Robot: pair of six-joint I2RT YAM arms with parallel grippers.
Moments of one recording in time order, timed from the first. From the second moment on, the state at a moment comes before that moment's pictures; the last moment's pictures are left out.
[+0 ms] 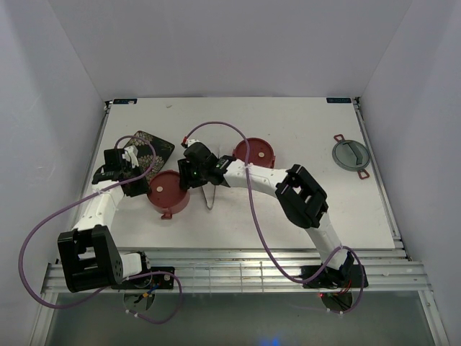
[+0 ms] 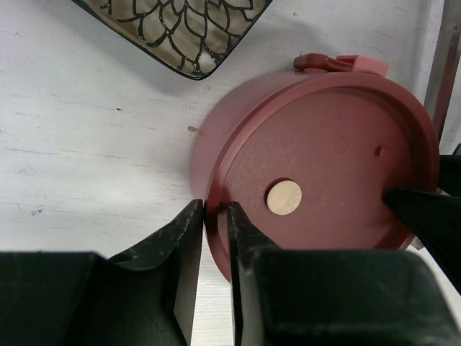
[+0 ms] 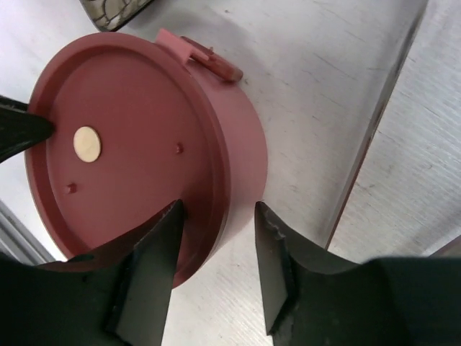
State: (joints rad) left arm 0.16 1.26 0.79 -0.54 0.19 -0.14; right arm 1.00 2.18 1.71 -0.26 -0.04 0.54
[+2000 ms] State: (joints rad) left arm 0.18 1.09 0.76 -0.50 0.49 -0.43; right arm 1.01 1.98 1.52 -0.34 0.01 0.48
